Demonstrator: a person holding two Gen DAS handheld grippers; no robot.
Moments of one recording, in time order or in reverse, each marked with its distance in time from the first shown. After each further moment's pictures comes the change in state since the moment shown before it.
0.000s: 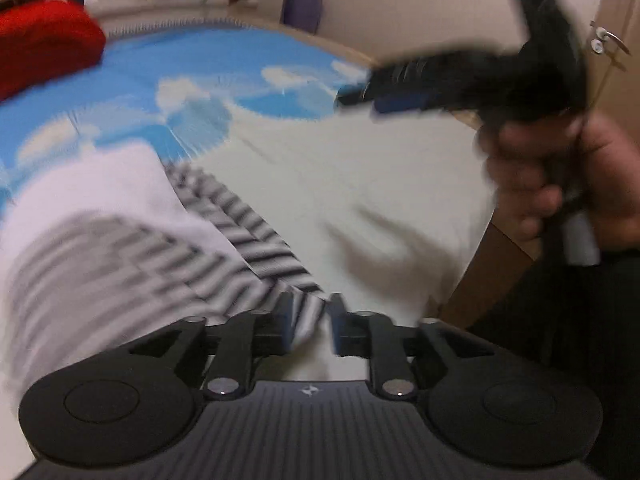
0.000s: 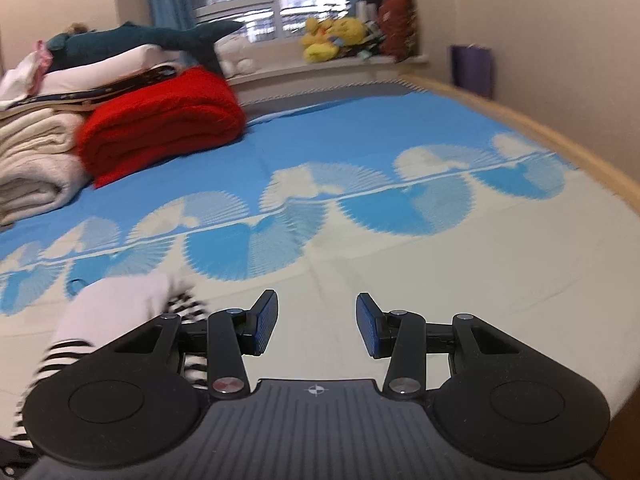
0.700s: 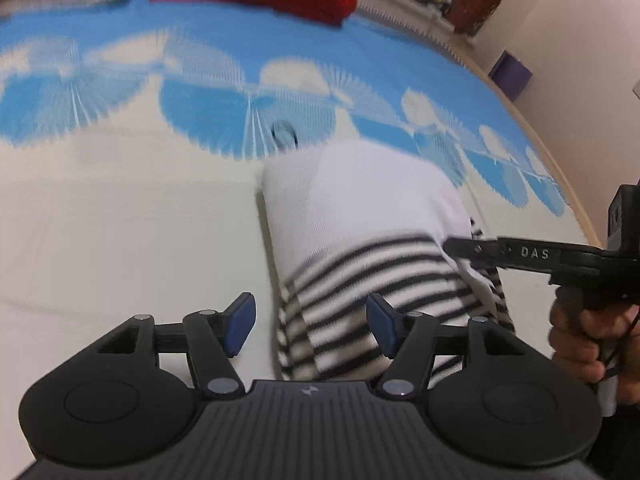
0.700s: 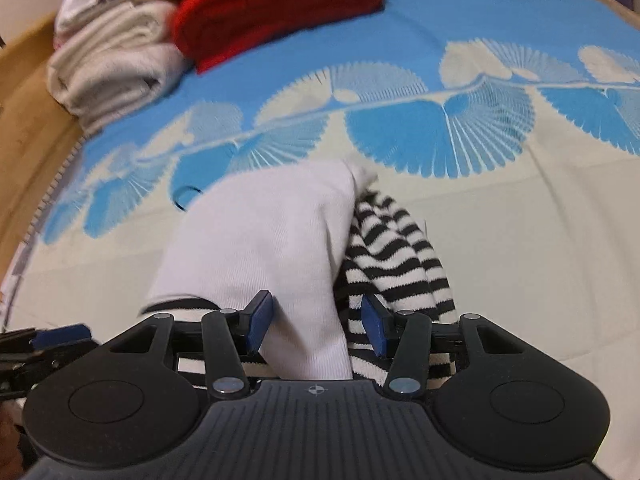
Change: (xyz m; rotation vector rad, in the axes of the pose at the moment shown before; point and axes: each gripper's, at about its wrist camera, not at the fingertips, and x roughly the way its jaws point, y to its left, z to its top) left arm -0.044 0.178 -0.022 -0.595 0.052 0.247; right arm 0.112 0.134 -0.013 -0.044 0.374 0.298
